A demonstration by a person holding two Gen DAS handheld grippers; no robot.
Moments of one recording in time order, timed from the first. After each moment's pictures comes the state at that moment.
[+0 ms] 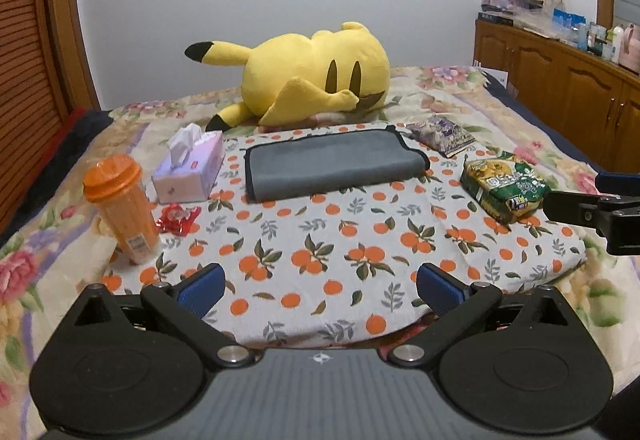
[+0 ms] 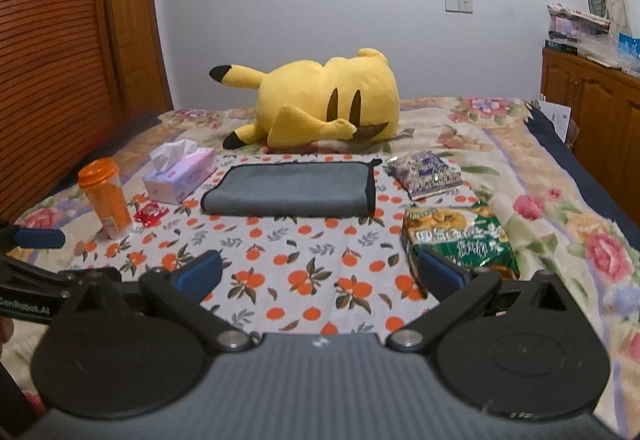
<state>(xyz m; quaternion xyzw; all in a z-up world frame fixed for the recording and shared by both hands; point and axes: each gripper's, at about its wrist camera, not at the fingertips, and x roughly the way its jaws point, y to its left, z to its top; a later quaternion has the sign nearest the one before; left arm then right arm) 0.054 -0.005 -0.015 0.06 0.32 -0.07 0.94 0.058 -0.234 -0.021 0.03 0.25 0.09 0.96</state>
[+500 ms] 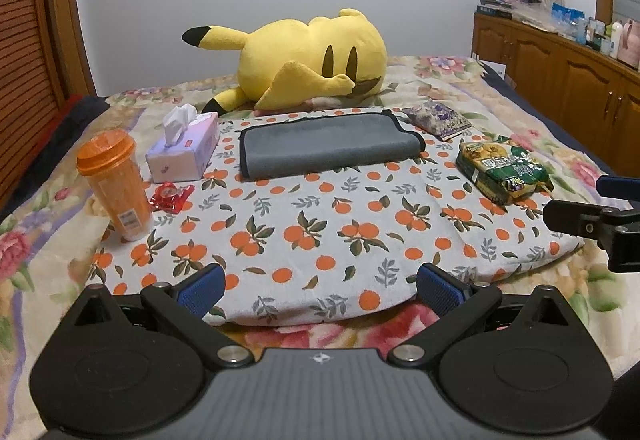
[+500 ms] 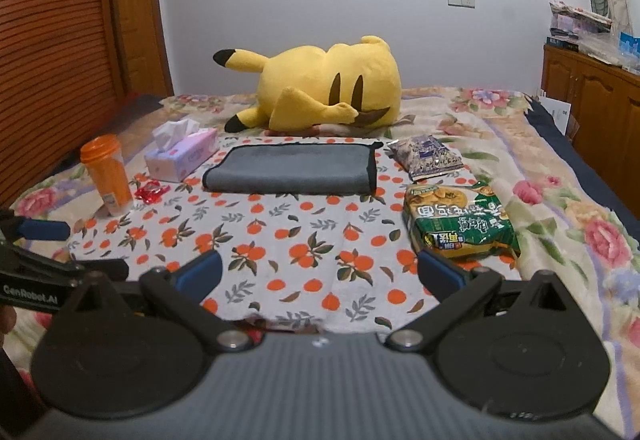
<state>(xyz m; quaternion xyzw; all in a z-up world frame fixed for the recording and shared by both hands) 0.043 -0.006 -0.033 0.05 0.33 -0.07 0.94 0.041 -0.229 -0.035 0.02 0.26 0.09 0.96</state>
